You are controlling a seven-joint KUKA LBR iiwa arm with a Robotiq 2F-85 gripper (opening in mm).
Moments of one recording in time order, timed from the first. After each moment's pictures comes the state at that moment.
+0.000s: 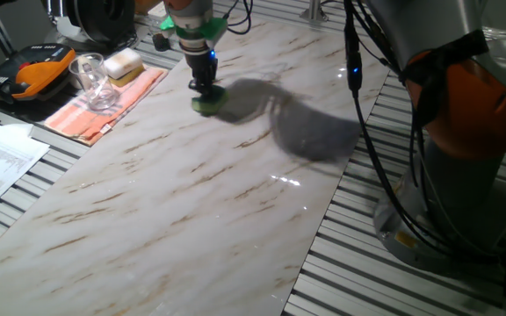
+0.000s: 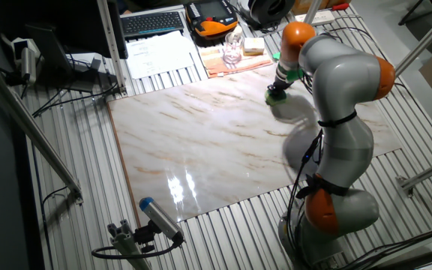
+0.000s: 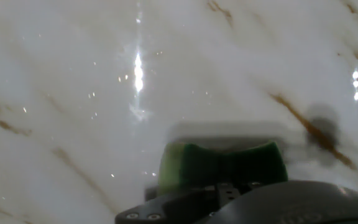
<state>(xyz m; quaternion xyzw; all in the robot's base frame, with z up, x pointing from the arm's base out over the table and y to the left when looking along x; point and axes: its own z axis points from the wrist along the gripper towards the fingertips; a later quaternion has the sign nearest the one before) 0.626 -0.143 0.041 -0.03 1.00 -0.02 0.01</state>
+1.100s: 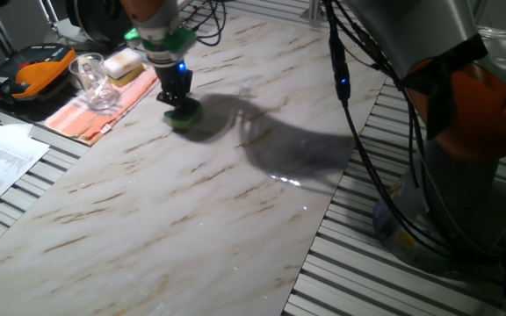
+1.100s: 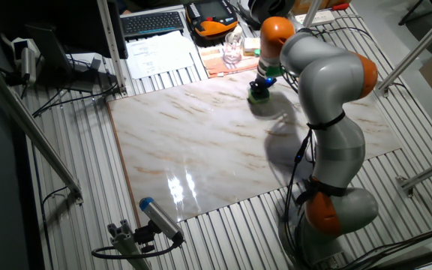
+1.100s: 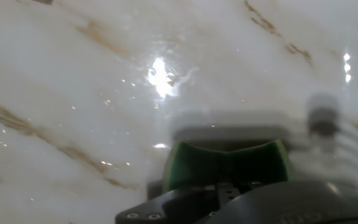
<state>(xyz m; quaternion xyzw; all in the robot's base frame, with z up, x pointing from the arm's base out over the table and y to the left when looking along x) 0.653 -0.065 0.043 0.01 1.00 -0.03 0.00</state>
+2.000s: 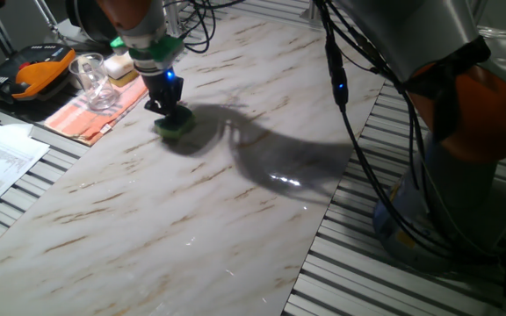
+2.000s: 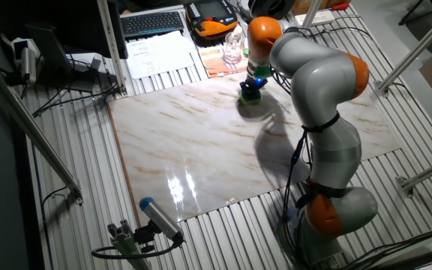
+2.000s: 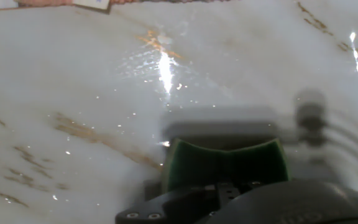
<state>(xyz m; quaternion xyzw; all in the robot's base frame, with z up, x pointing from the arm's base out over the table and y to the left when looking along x) 0.652 -0.020 0.047 0.04 1.00 -0.03 -0.01</state>
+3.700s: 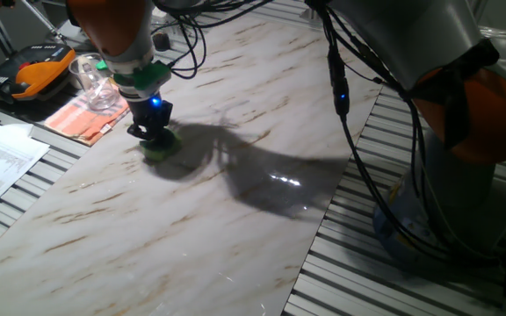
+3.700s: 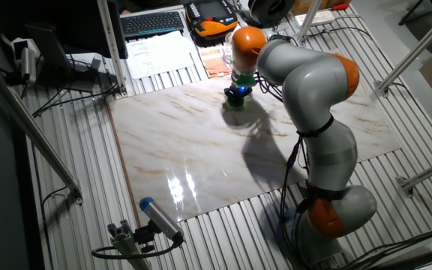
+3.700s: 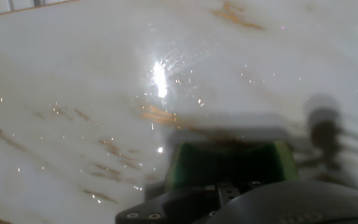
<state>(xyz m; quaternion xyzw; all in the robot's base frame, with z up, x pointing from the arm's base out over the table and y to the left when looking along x) 0.652 0.045 0.031 0.08 1.00 -0.01 0.00</state>
